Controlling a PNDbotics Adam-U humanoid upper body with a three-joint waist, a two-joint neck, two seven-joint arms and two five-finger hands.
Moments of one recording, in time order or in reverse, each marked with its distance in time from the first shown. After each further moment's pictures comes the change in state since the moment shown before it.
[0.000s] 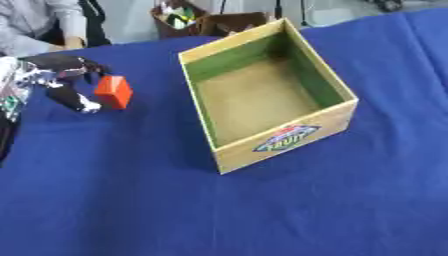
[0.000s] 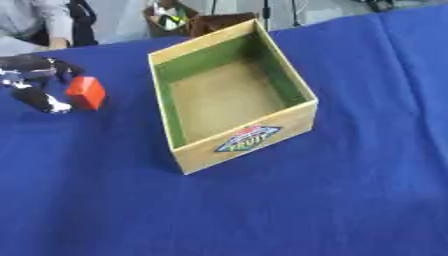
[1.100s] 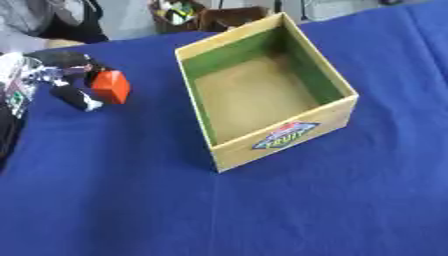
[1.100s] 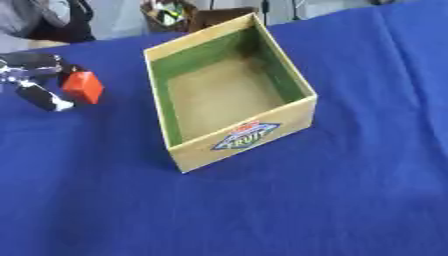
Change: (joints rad) left arm -0.017 -0.008 -0.004 0.000 -0.014 -0.011 0.020; right arm -0.002 0.001 0.005 0.000 0.009 0.009 -0.003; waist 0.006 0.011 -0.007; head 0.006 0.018
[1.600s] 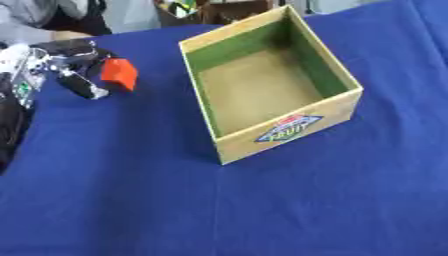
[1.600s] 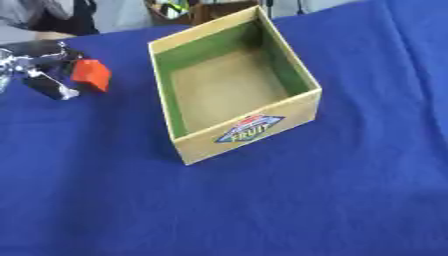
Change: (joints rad) left arm 0.008 -0.013 -0.001 0.000 0.088 0.046 0.100; right arm 0.001 0.007 0.000 0.000 0.000 0.007 -0.003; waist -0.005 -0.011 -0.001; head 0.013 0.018
